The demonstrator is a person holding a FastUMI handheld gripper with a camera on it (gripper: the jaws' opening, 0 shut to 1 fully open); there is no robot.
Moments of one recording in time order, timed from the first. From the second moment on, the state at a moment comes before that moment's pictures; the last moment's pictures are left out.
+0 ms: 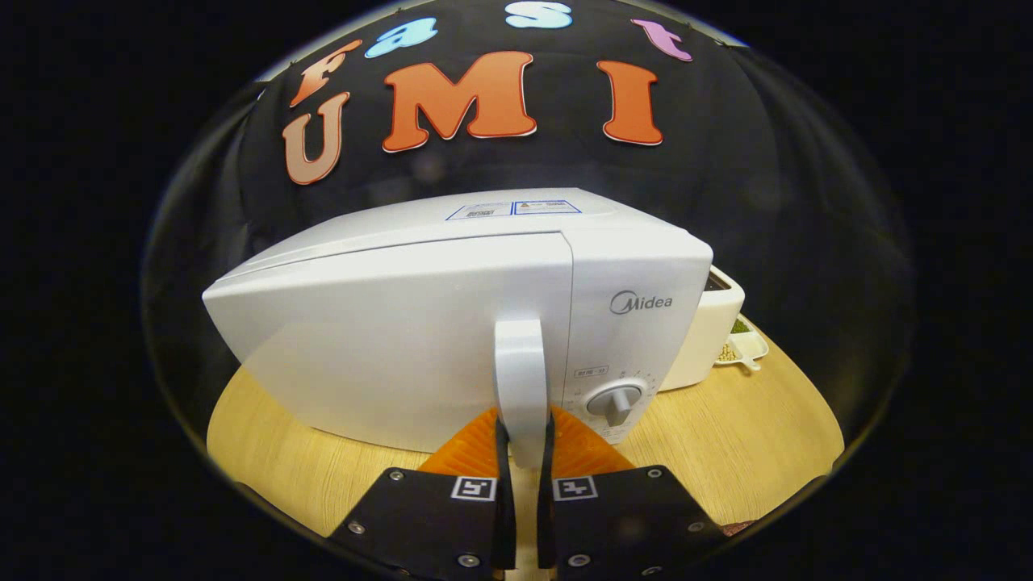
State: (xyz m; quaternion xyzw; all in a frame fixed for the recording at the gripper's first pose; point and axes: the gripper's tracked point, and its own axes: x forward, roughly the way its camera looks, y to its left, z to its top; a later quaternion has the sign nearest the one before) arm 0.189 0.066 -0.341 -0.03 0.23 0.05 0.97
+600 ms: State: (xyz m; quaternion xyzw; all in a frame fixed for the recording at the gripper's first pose) arm 0.138 0.067 -0.339 -0.05 0.21 0.06 0.98
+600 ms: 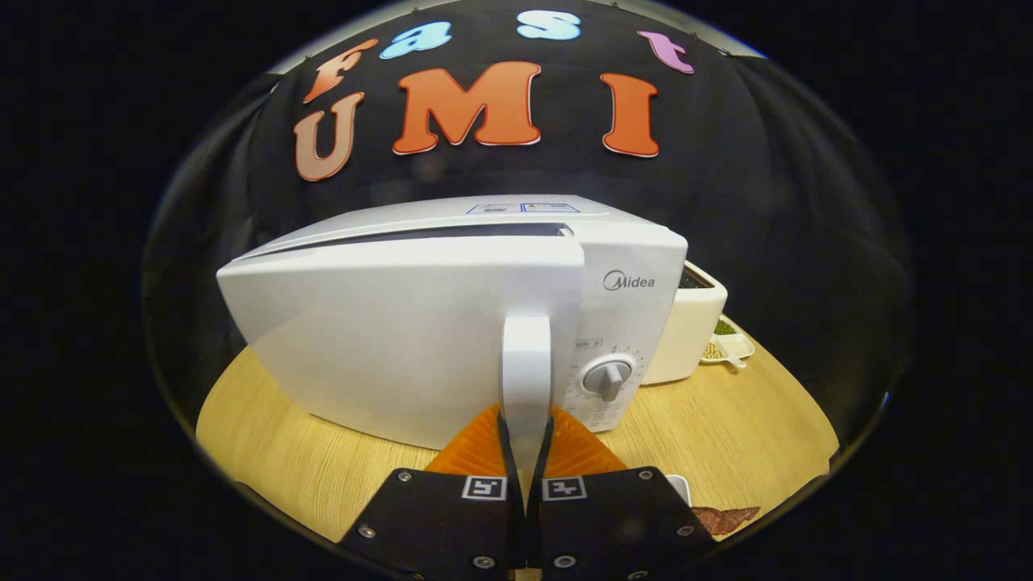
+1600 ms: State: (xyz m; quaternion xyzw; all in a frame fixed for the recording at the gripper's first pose) arm -0.058 0.168 -0.354 -0.04 0.22 0.00 0.98
